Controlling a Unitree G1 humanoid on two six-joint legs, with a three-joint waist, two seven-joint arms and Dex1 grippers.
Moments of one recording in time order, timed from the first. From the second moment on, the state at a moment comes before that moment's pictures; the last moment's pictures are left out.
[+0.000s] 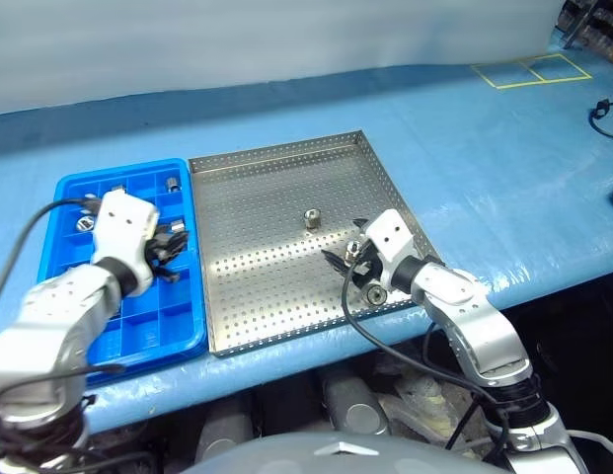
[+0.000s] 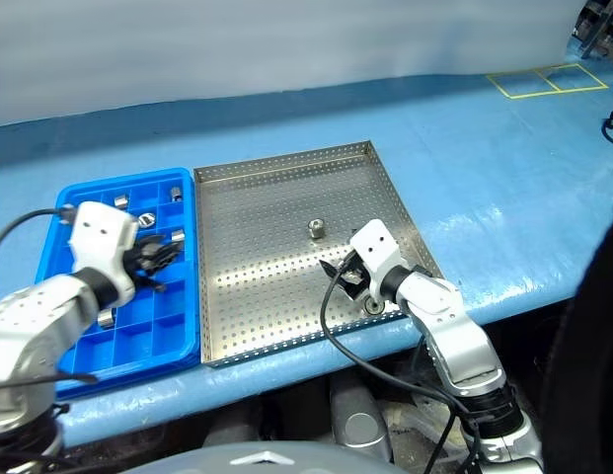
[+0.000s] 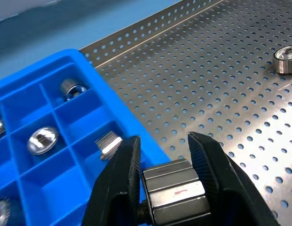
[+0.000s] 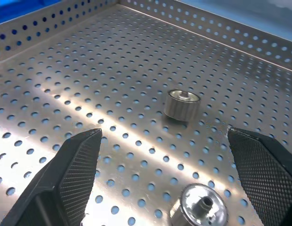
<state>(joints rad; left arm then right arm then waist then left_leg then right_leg) -0.06 0.56 0.44 -0.82 -0.35 1.31 -0.43 -0.15 -0.41 0.19 -0.41 0.14 0.60 0.50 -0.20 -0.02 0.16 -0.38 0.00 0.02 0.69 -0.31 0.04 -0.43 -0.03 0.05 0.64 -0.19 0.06</state>
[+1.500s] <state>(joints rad) 0.27 0.57 0.70 -0.75 -0.40 1.24 -0.42 -0.20 -0.40 0.26 -0.33 0.13 0.57 0.56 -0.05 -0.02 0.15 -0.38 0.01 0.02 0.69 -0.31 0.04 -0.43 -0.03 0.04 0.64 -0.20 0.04</state>
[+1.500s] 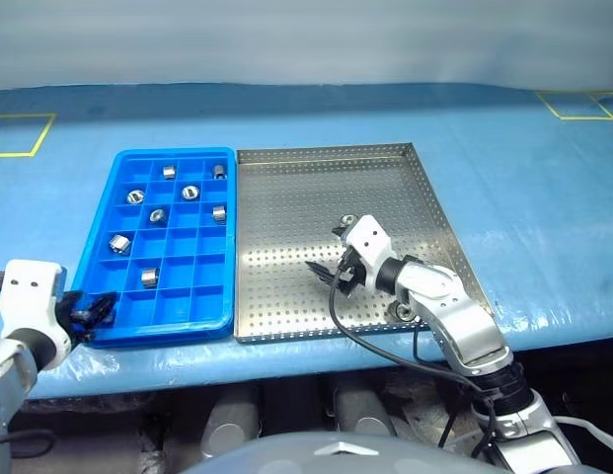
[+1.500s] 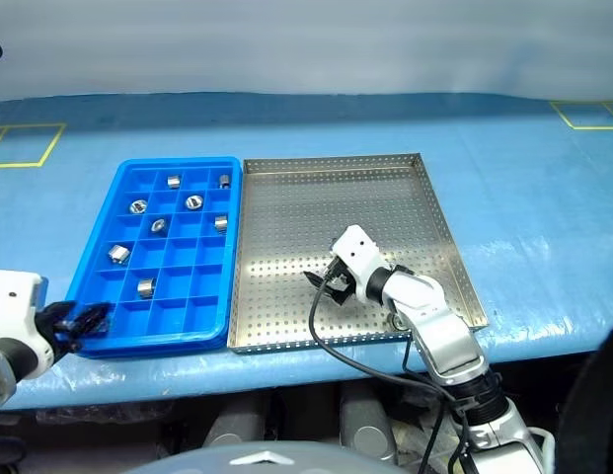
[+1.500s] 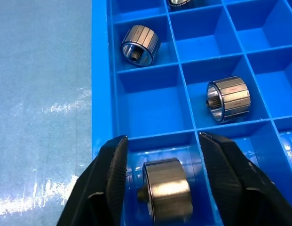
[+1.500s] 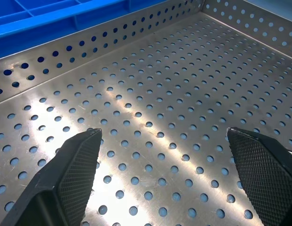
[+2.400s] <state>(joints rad) 0.00 0.43 0.02 -0.68 -0.44 0.78 -0.48 -0.41 -0.33 0.15 -0.04 0.11 0.59 0.47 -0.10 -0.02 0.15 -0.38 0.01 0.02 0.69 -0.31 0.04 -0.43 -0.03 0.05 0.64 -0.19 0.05</state>
